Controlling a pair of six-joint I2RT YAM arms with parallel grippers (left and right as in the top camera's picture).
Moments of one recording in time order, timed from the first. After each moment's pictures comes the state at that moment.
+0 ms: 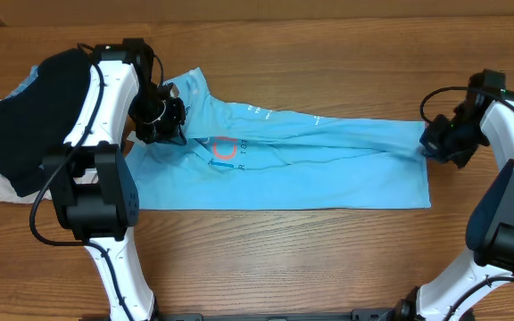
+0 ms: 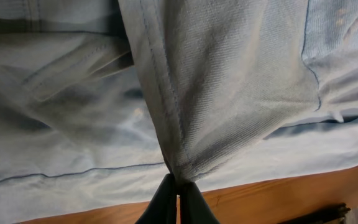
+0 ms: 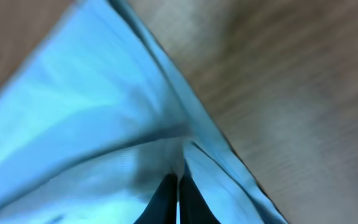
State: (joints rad) left arm 0.01 2.19 1.87 -1.40 0.34 -0.14; right arm -0.32 1.95 1.42 -1.02 -0.14 0.40
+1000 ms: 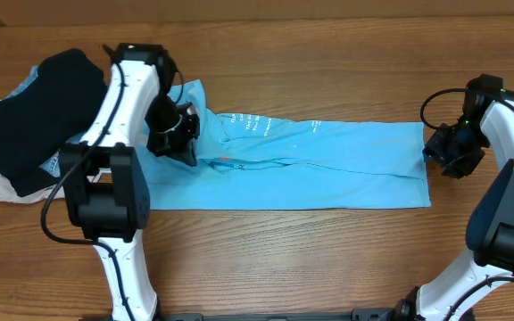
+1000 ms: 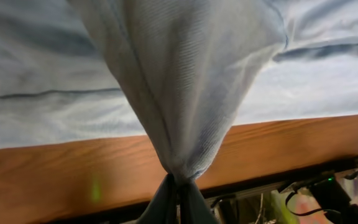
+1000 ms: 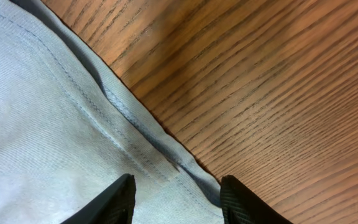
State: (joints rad) left arm -0.09 2.19 1.87 -1.62 0.32 -0.14; right arm -0.32 1.95 1.42 -1.09 -0.01 0.41
